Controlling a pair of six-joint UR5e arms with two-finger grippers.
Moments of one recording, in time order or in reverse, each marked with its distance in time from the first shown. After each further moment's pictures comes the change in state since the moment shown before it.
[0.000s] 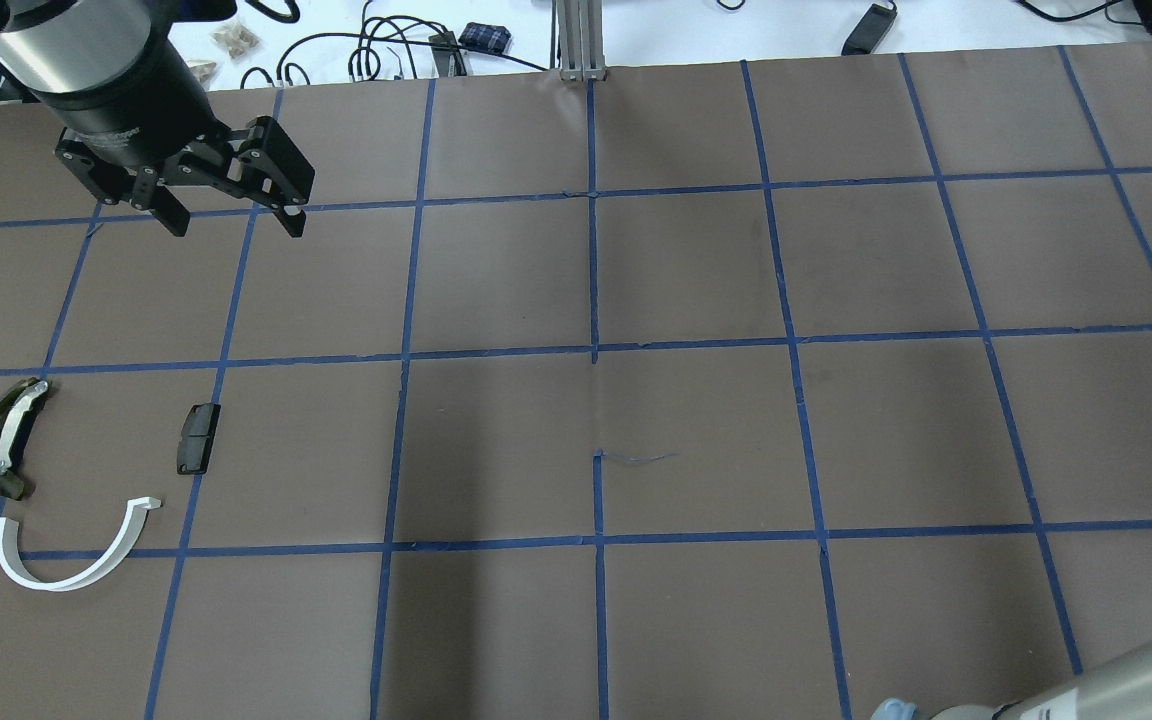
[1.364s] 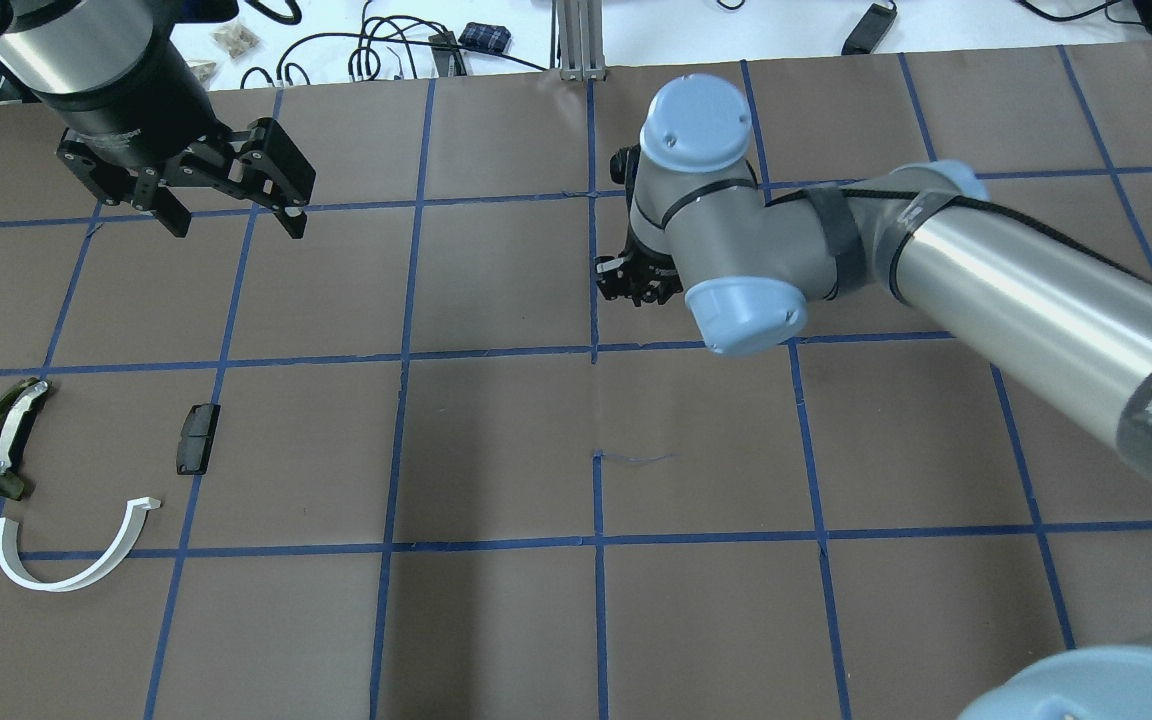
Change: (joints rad) left arm 0.000 0.000 -0.003 0.000 0.000 0.002; right arm 0.870 0.204 0.426 -0.660 -0.027 1.463
